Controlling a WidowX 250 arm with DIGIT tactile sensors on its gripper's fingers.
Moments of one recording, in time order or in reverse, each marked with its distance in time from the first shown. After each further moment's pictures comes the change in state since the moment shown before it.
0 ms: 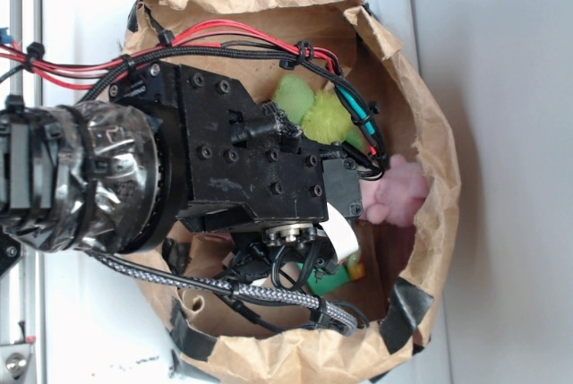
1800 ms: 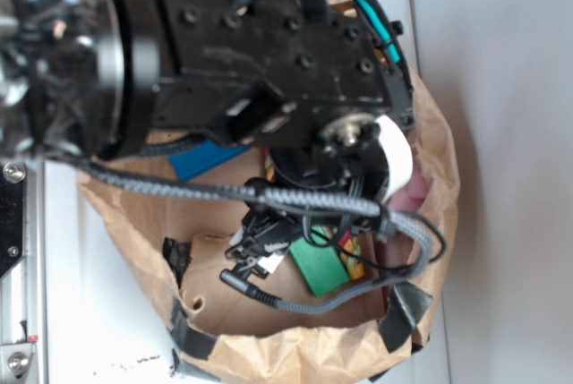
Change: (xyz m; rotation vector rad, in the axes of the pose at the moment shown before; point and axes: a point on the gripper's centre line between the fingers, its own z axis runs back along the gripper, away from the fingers) arm 0.001 0.019 0.053 -0.111 -0.010 0.112
